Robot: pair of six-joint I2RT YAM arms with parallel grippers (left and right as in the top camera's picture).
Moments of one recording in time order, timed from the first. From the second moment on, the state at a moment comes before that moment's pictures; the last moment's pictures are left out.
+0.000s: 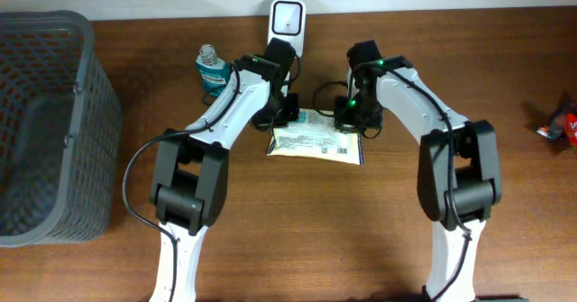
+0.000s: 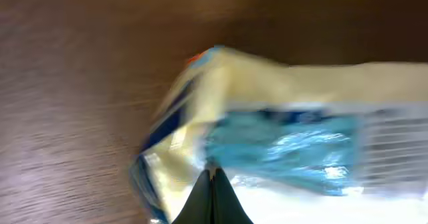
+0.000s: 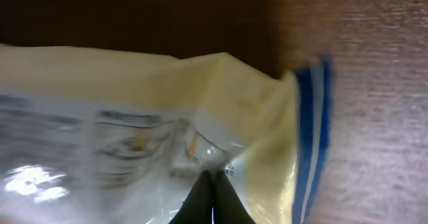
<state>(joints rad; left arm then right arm) -0.42 2.31 1.90 -1.02 0.14 -0.39 0.23 2.20 1.67 -0.97 -0.23 0.31</state>
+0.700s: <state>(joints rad) -0.36 2.38 2.13 -1.20 0.22 -0.26 0.02 2.24 1.98 -1.38 0.06 0.37</state>
